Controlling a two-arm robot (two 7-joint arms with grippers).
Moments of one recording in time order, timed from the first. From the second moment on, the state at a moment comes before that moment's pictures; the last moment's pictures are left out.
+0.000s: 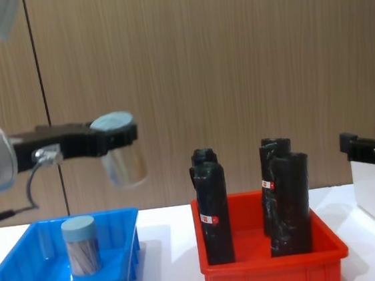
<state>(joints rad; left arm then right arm) -0.35 0.42 0.29 -1.52 -0.40 0.17 -0.32 -0.01 0.34 -0.23 -1.77 0.29 0.03 0.07</state>
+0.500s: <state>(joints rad) -0.42 0.40 0.30 -1.53 -0.44 0.23 -0.52 -0.01 0.34 -0.23 -1.77 0.29 0.03 0.07</state>
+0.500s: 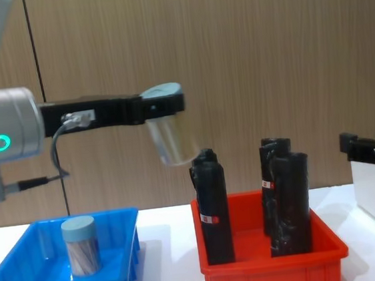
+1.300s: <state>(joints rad) -0.63 0.30 0.35 -1.33 -0.35 0.36 -0.82 -0.01 0.34 -0.23 -1.77 0.29 0.03 0.07</state>
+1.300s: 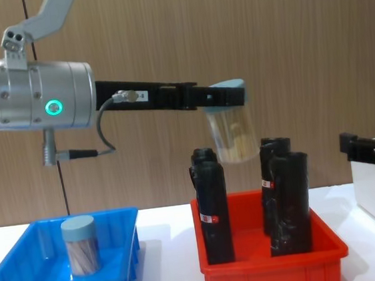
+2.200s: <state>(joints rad) -0.68 0.28 0.36 -1.29 -0.33 0.38 -0.87 0.04 0.35 -0.23 -1.76 0.21 0.09 0.21</state>
